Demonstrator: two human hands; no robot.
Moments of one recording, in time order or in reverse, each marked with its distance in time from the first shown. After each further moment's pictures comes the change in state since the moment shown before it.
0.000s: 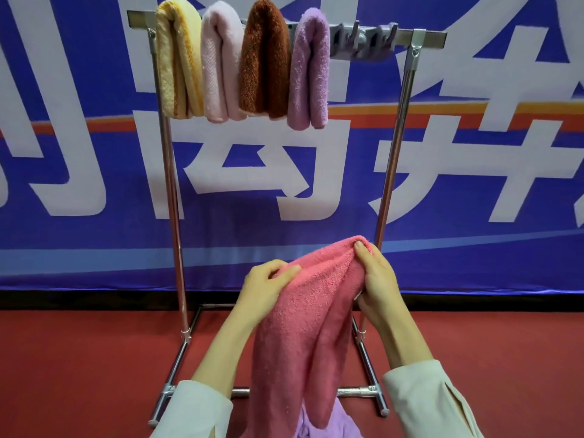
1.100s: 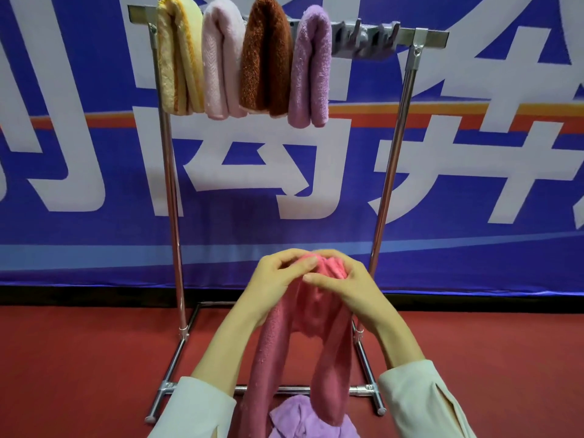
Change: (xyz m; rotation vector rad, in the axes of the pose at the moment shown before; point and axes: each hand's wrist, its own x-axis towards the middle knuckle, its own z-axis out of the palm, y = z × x) left_hand -0.009 0.029 0.012 -0.322 -0.143 0.053; right_hand -0.013 0.005 0.002 -0.481 -0.395 -0.085
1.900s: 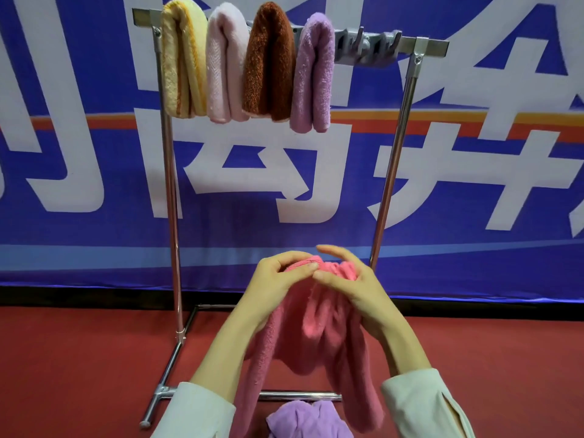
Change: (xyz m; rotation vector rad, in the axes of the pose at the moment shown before) left_hand 0.000 0.004 -0.001 0.003 0.040 0.003; right_hand -0.005 -0.008 -0.002 0.150 0.041 0.045
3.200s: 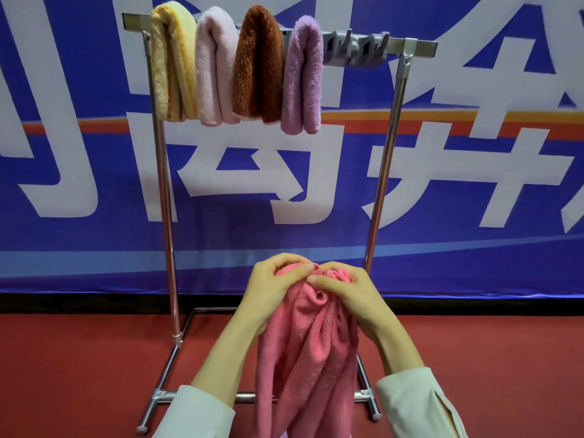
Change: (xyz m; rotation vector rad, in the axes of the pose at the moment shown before) left_hand 0.000 -0.004 0.011 -0.008 0.071 -0.018; right_hand -0.003 0.002 -0.006 -0.103 0.033 0.047
